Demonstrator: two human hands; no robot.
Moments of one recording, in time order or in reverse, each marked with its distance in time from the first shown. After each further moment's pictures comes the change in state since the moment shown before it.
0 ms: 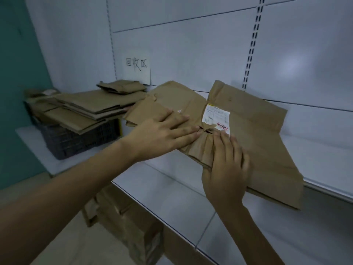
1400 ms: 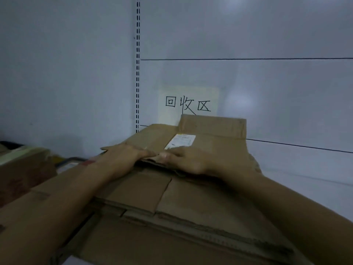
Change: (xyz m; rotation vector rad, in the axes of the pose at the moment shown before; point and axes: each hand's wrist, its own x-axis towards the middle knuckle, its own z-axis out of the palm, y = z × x) left_hand -0.301 -0.449 0.445 -0.604 -0.219 -0.391; right_hand 0.302 -0.426 0.401 0.147 -0.933 -0.162
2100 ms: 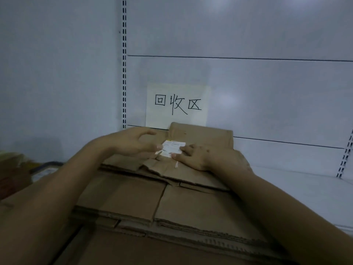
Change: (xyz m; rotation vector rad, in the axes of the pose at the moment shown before) left_hand 0.033 0.015 -0.048 -0.683 -0.231 -0.116; right_hand 0.031 0.076 0.013 -0.212 0.041 0.390
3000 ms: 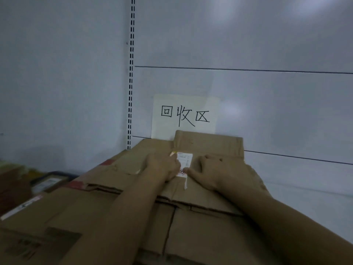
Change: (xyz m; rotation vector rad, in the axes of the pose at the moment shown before) left_hand 0.102 -0.007 0.076 0.511 0.122 -0.186; right_hand -0.013 -0.005 -0.001 -0.044 0.233 0.096
